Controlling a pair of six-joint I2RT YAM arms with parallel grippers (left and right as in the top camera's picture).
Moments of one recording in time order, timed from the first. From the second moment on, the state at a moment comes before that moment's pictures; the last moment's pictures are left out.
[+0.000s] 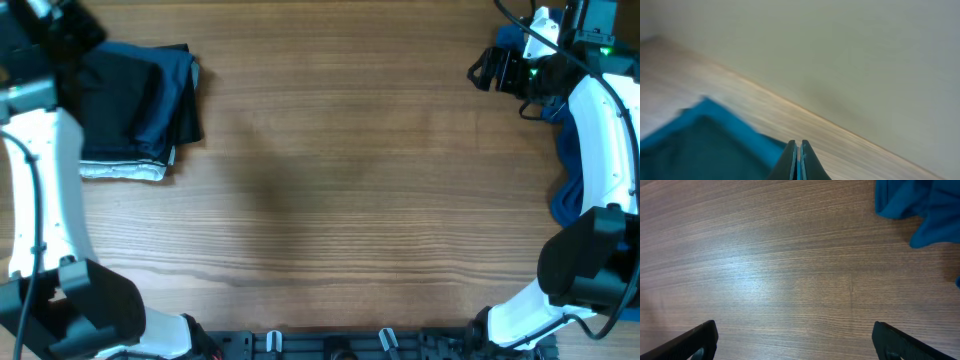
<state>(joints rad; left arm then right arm) 0.28 1.67 1.57 -0.34 0.15 -0.35 -0.19 1.82 1.65 -0.93 -0.31 0.03</state>
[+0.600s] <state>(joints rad) 0.09 1.68 1.57 -0.45 0.15 -0.37 -0.19 1.82 1.65 -0.93 -0.31 0.02</state>
